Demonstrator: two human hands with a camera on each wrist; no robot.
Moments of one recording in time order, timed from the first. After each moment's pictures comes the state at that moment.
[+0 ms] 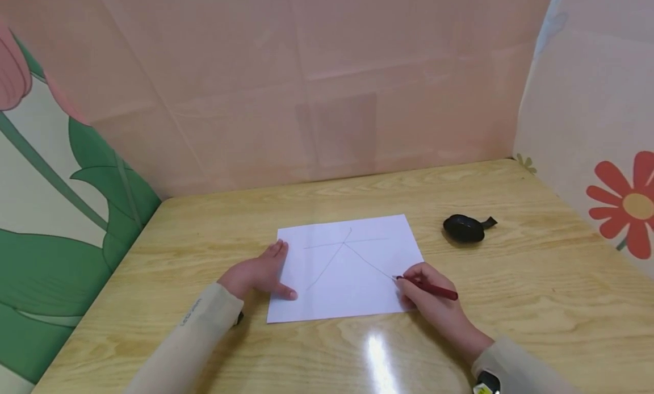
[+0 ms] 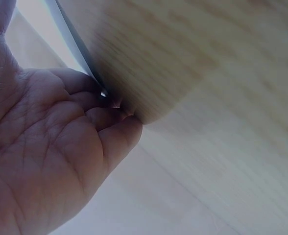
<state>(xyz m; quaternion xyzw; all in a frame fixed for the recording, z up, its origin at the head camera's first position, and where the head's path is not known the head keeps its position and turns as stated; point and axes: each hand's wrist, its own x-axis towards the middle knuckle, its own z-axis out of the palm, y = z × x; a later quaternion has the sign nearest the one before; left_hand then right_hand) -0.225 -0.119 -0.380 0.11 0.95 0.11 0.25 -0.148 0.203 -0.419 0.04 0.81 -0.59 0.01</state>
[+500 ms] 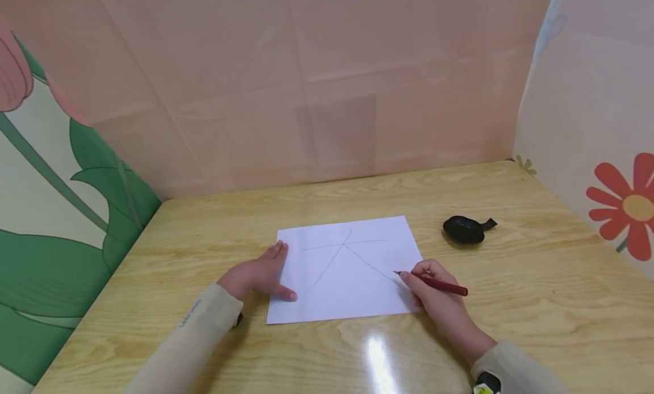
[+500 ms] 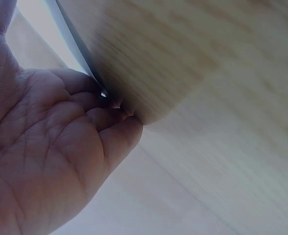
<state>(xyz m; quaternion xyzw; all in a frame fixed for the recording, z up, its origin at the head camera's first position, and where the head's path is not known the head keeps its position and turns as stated) -0.224 -0.119 -0.380 0.12 0.96 0.11 0.25 -0.151 0.209 -0.419 0.04 0.77 -0.63 -0.02</state>
